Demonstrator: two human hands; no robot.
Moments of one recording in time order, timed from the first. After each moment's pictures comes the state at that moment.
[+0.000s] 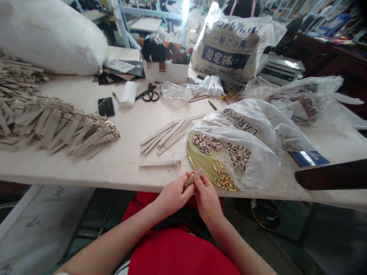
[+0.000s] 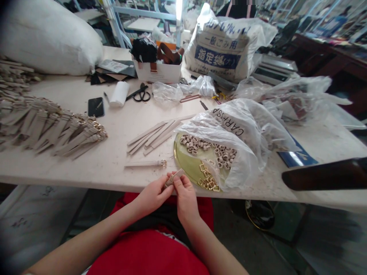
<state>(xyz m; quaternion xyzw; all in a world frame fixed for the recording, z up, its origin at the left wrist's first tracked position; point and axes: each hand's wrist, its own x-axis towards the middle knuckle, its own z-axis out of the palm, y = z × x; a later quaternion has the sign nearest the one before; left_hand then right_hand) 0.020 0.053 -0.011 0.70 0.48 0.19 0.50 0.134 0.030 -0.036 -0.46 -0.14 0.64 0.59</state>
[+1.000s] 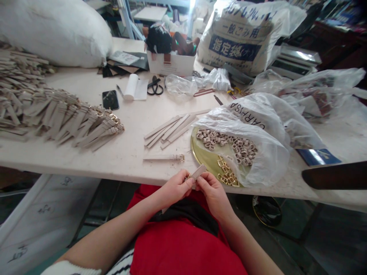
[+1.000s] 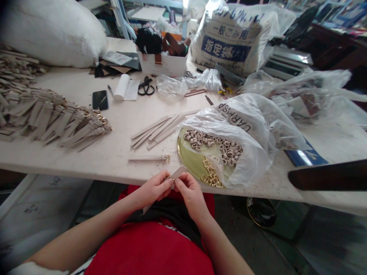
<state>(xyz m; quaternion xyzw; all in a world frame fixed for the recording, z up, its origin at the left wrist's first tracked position) 0.016 0.047 -0.004 0.53 0.43 0.21 0.70 0.154 0.017 -0.032 -0.49 -0.29 0.67 0.49</state>
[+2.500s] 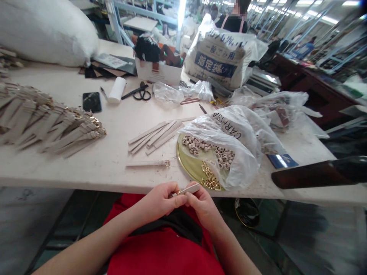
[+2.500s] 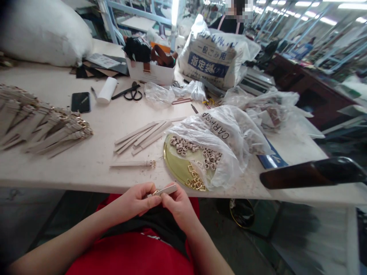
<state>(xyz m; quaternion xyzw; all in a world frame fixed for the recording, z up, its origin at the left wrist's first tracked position) 0.012 0.045 0.017 0.61 0.44 0.11 0.65 0.165 0.006 -0.016 -0.46 -0.33 0.68 0.46</state>
